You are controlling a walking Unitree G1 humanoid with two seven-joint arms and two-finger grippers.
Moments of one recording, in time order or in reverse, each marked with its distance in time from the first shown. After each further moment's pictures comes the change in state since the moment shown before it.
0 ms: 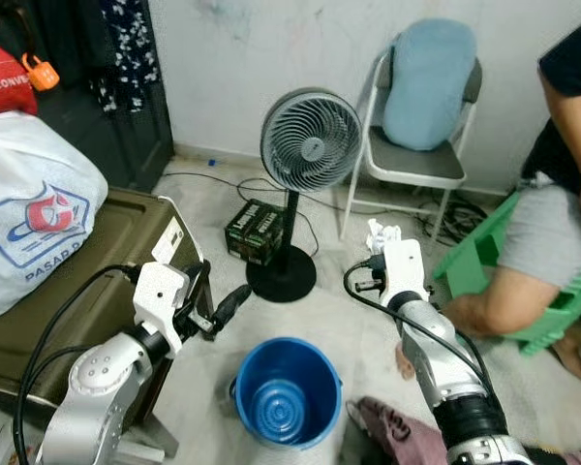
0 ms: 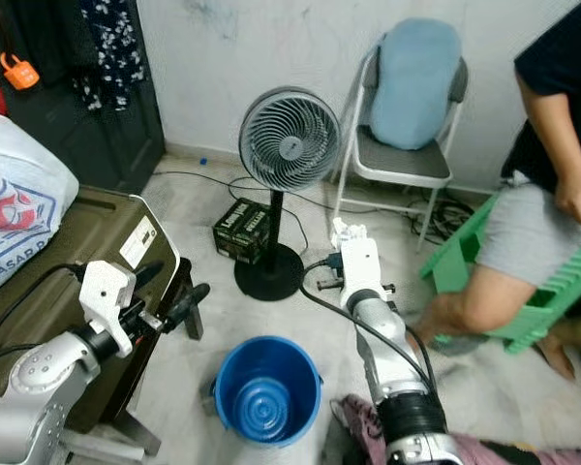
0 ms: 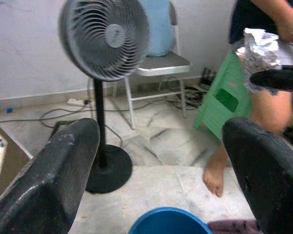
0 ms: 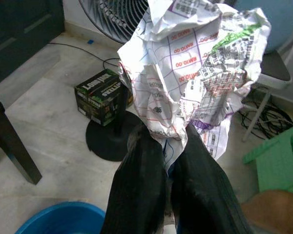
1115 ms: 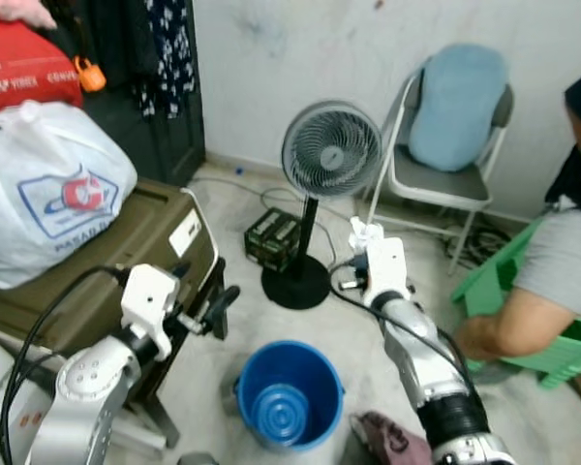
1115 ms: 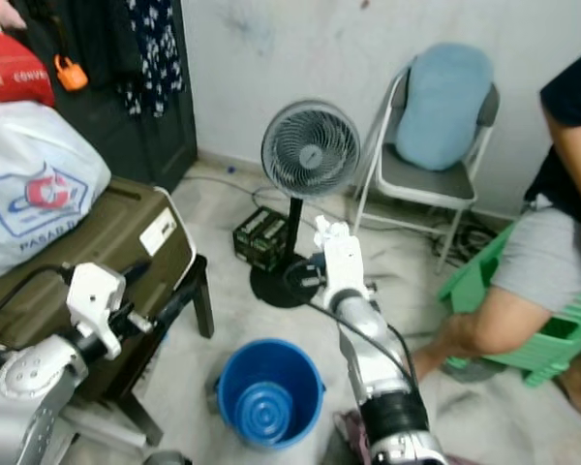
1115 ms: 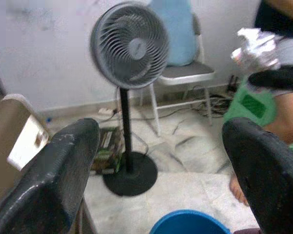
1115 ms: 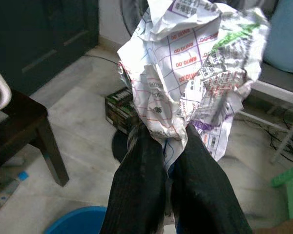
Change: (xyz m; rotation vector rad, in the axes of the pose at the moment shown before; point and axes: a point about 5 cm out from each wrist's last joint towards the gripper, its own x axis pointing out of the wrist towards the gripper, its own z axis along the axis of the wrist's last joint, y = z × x) left arm -0.009 0.003 0.004 0.084 -0.022 -0.013; right arm 0.002 0.021 -0.001 0.031 0.007 0.029
